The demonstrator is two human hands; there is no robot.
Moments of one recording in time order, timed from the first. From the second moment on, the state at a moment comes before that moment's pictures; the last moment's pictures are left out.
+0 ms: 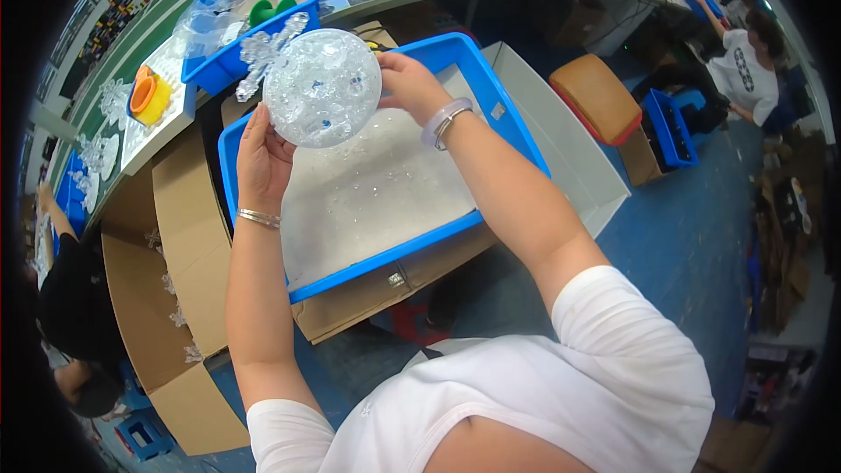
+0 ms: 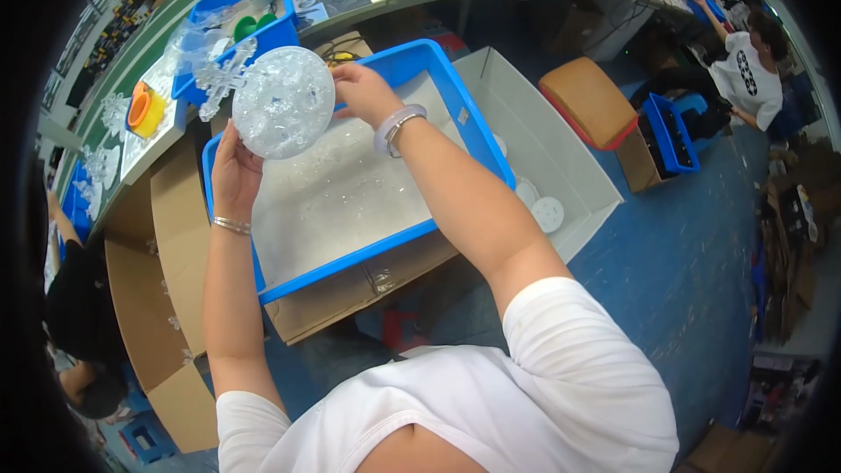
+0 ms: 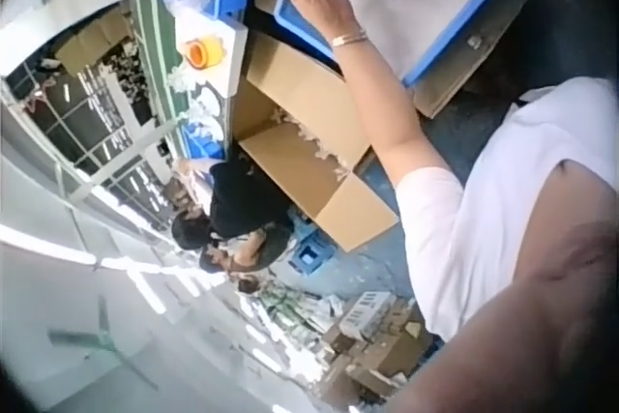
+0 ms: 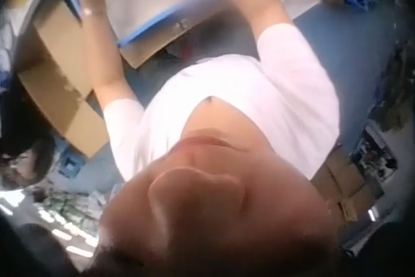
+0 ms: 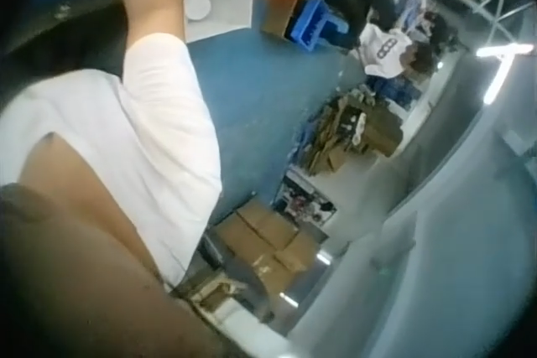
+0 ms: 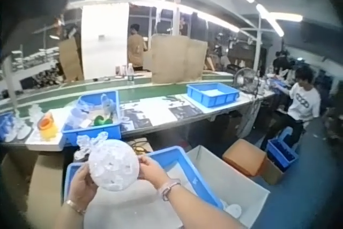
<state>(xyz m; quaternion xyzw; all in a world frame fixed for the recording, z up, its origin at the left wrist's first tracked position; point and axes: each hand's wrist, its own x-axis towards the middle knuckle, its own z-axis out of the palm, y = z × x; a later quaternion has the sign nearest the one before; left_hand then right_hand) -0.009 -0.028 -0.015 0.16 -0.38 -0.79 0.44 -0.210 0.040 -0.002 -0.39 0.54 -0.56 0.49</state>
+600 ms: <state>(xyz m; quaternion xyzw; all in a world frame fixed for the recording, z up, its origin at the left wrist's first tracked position) -0.020 -0.008 -0.028 0.04 -0.21 -0.91 0.35 -0.191 0.052 0.009 -0.52 0.21 -0.64 0.53</state>
